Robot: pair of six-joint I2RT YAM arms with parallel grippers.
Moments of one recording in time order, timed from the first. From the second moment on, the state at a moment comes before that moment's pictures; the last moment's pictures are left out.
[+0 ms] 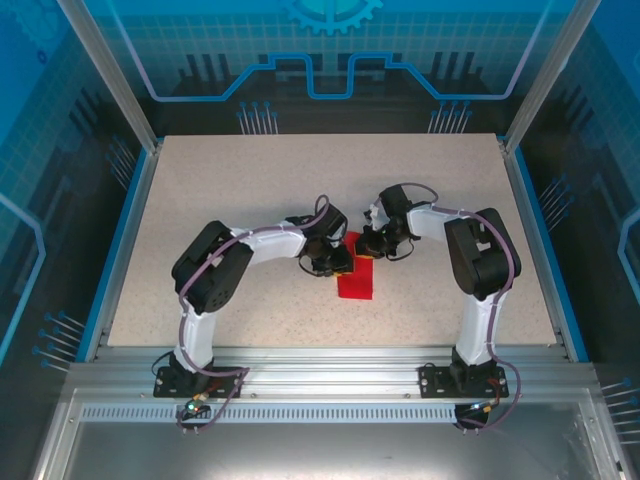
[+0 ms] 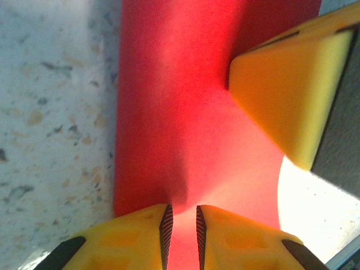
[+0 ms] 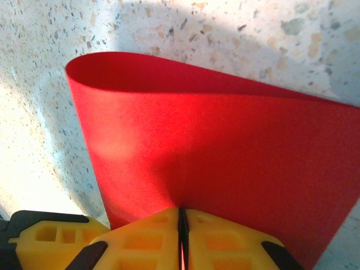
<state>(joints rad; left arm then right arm) -0.67 2.01 1.26 -0.42 0.39 -0.79 0.33 1.98 1.17 -0.48 -0.57 0.38</state>
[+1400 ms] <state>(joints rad) -0.81 1.80 0.91 -0.18 0.48 -0.85 0.33 1.98 1.17 -0.48 -0.58 0.39</state>
